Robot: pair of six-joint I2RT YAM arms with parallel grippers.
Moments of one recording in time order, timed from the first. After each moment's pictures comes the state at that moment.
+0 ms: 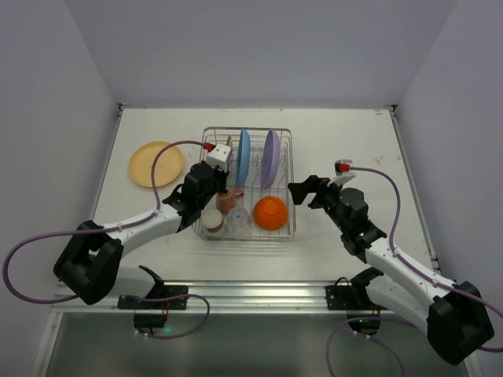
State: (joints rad) left arm -0.61 1.37 0.68 0.37 -0.21 -0.06; right arm 0.50 0.91 0.39 0.35 0.06 0.52
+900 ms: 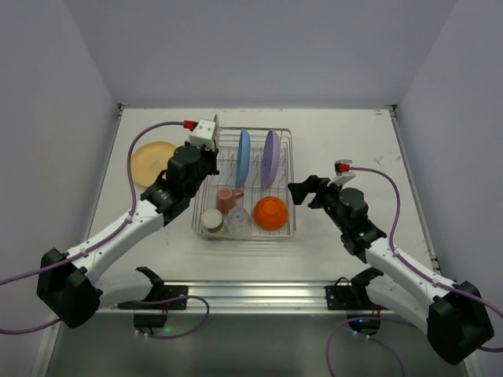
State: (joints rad) left arm -0.62 1.18 0.92 0.04 -0.33 -0.10; right arm 0.50 0.91 0.39 0.35 0.06 0.52
